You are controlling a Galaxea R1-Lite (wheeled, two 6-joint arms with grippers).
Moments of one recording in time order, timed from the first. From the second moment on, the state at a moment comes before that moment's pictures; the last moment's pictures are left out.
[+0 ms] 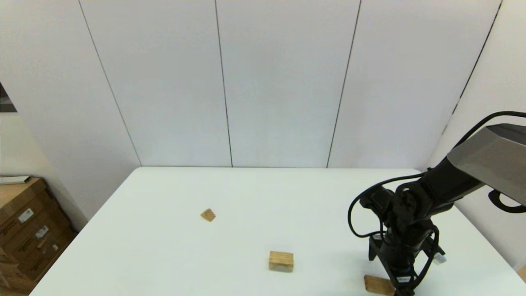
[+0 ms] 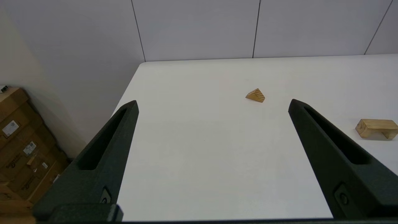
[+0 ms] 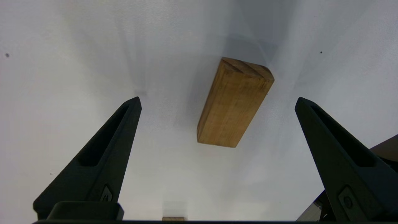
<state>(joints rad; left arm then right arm) 0.01 0.00 0.00 -0.01 -0.01 0.01 0.24 2.20 -1.01 0.41 0.03 1.78</state>
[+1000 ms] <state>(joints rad) 0.01 0.00 0.00 -0.01 -0.01 0.01 0.24 2.23 -1.03 0.41 0.03 1.80</state>
